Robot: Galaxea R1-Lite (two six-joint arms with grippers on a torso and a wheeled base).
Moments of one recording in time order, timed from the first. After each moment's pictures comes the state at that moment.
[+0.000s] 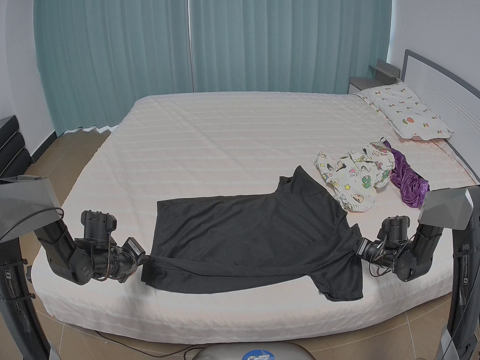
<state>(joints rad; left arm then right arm) -0.07 2.15 -0.59 -0.79 -0.21 -0.93 0.05 2.45 -0.70 -1.15 0.09 0.54</state>
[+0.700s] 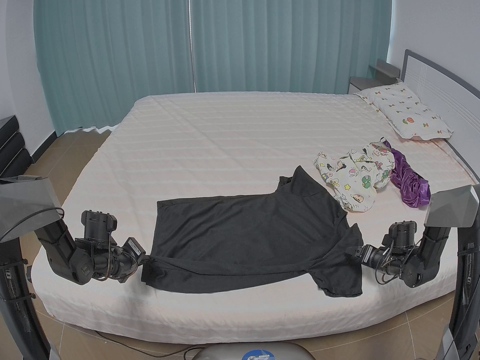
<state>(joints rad) -0.08 2.15 -0.59 -0.79 -0.21 -0.93 0.04 2.39 -0.54 -1.16 0.17 0.50</state>
